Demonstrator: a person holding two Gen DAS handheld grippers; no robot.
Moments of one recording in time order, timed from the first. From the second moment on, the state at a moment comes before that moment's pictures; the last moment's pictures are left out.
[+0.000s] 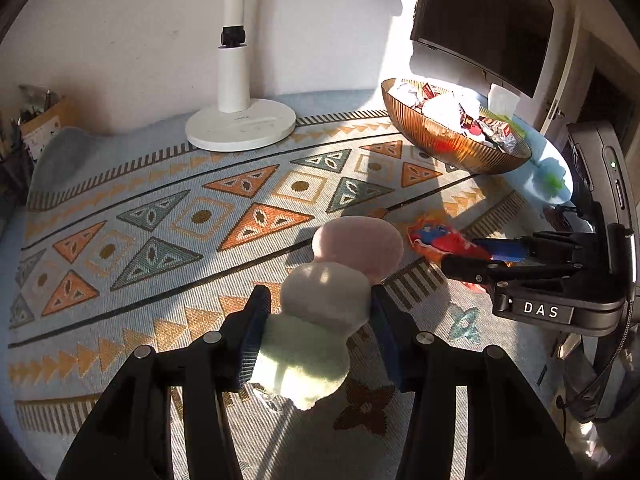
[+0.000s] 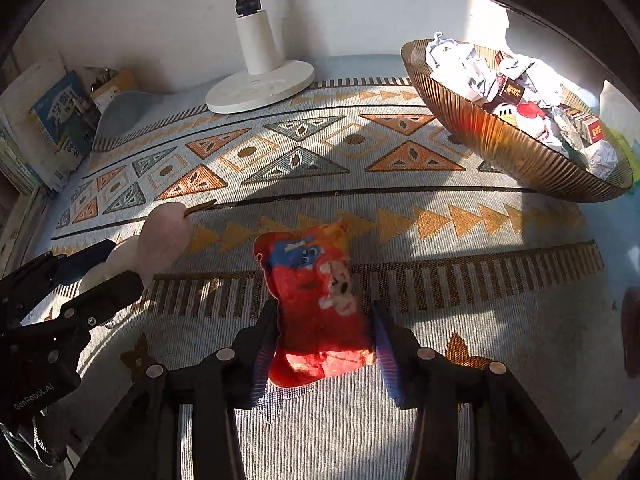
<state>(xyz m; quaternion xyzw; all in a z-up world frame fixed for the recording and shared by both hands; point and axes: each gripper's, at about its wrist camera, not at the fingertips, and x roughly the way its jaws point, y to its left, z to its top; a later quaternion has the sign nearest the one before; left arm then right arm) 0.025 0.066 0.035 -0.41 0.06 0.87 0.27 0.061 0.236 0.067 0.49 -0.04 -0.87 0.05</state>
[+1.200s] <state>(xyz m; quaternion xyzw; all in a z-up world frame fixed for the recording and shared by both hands) 0.004 0.196 0.151 -0.29 0.08 0.91 0.30 0.046 0.401 0.239 0.26 -0.14 -0.95 -0.09</state>
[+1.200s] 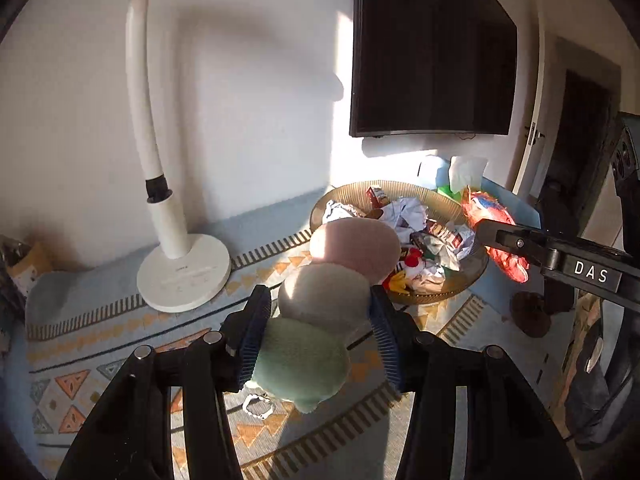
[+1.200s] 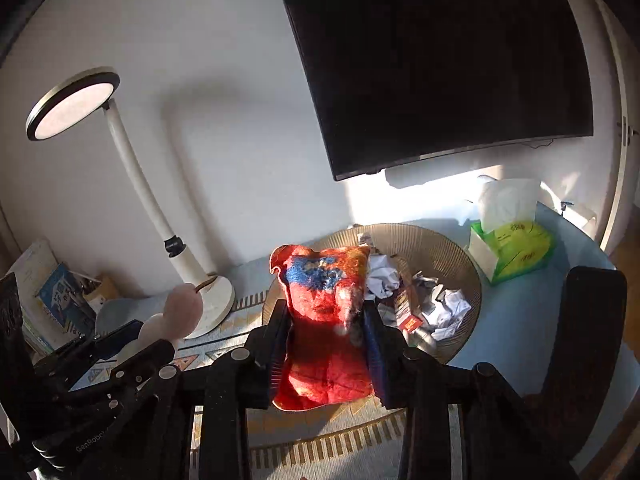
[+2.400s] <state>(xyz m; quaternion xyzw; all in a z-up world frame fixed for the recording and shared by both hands) 0.030 0.089 0.202 -0.26 0.06 0.94 0.21 0.073 0.244 0.257 0.31 -0.04 -0.95 0.03</state>
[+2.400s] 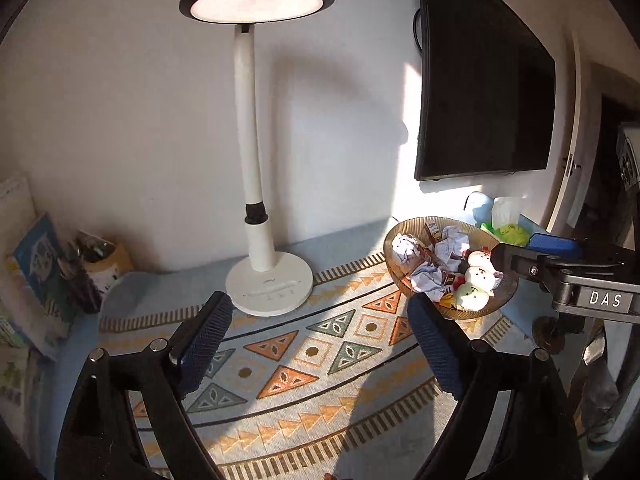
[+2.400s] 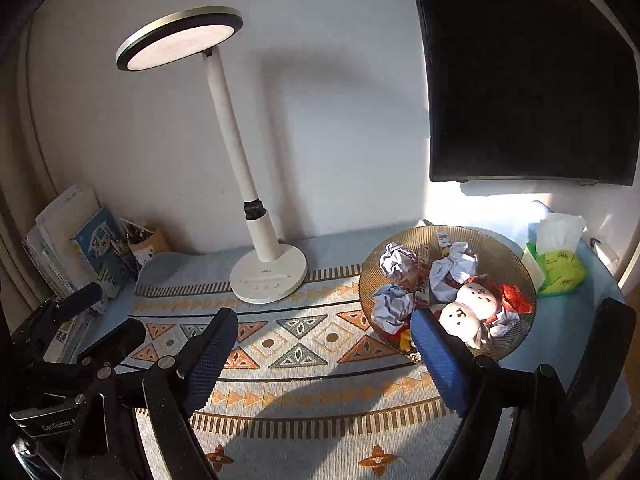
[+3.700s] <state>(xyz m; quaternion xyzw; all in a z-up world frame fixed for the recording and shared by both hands) -0.017 -0.033 0.005 -0.46 -0.02 0.89 -0.04 -0.018 0.192 0.051 0.45 0.03 -0.89 0.06</state>
